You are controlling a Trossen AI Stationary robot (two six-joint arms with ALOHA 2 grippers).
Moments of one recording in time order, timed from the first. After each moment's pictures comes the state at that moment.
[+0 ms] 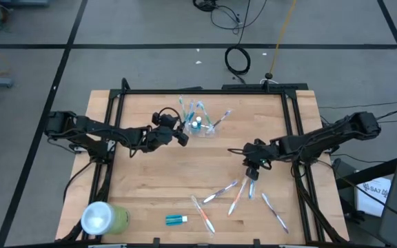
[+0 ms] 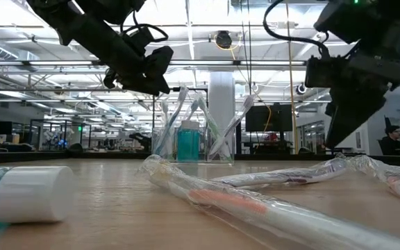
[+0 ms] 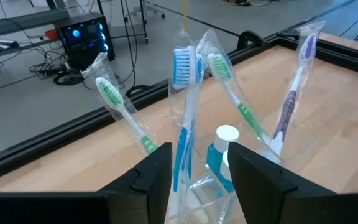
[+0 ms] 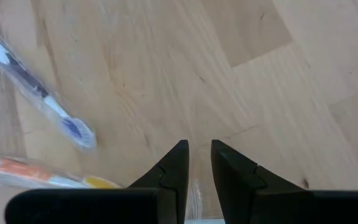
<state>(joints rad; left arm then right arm) 0.01 1.44 0.71 0.21 -0.78 -0.40 0.16 1.19 0.51 -0.31 0.07 0.54</state>
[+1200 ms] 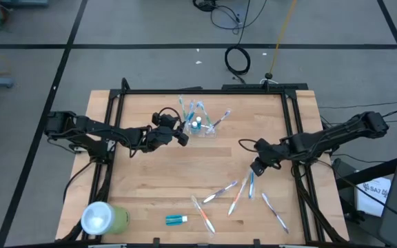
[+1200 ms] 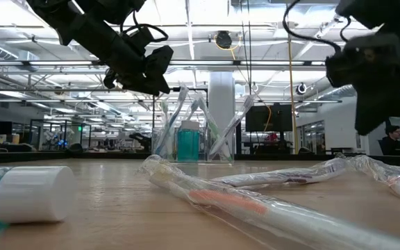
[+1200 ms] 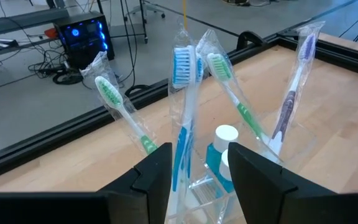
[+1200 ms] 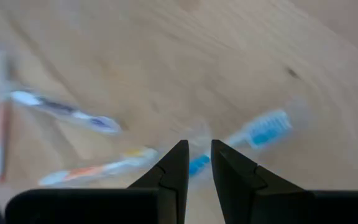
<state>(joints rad) 0.01 1.44 0.71 0.21 -0.78 -0.40 0.21 0.99 0.51 -0.56 0.03 1.09</state>
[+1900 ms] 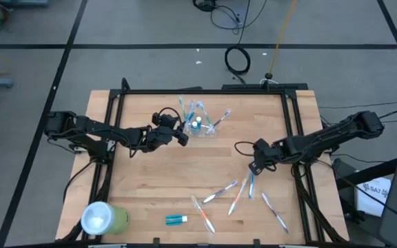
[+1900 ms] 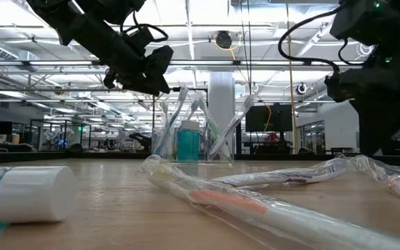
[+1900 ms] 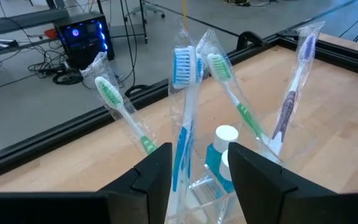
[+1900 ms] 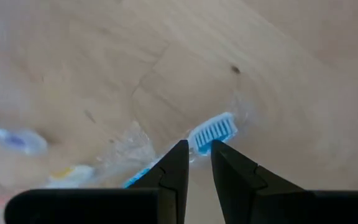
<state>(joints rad) 0.01 1.44 0.71 0.21 -0.78 -0.40 0.21 1.12 0.51 -0.61 0.11 1.11</state>
